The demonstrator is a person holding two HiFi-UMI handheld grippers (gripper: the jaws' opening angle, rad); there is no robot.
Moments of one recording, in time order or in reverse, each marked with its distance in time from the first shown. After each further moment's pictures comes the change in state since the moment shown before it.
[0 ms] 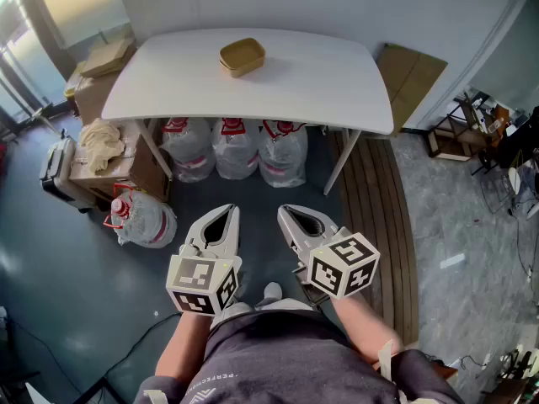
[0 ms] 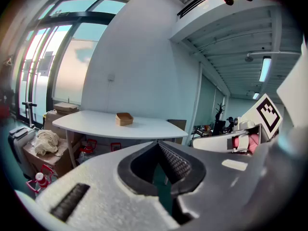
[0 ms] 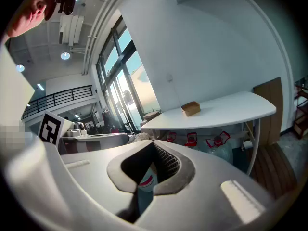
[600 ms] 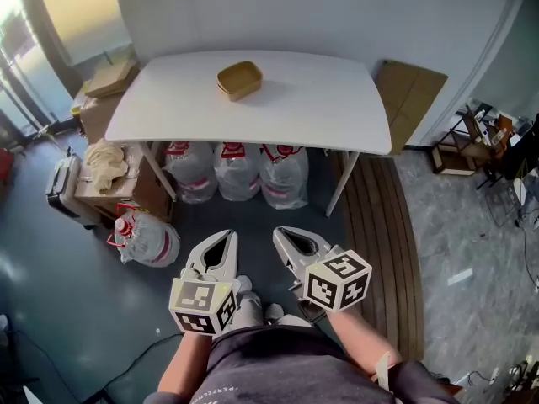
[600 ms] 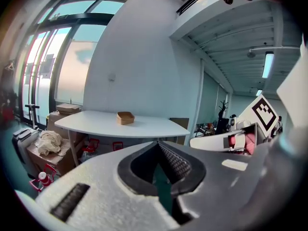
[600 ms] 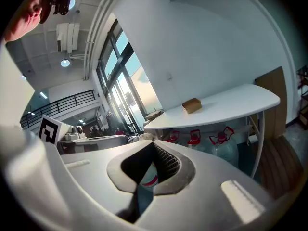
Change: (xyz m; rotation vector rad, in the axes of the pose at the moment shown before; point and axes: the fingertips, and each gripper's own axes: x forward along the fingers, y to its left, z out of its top) left arm 0.013 -0.014 -0.006 0.007 0.020 0.039; right arm -0.001 -0.023 -0.003 0.060 0.008 0.054
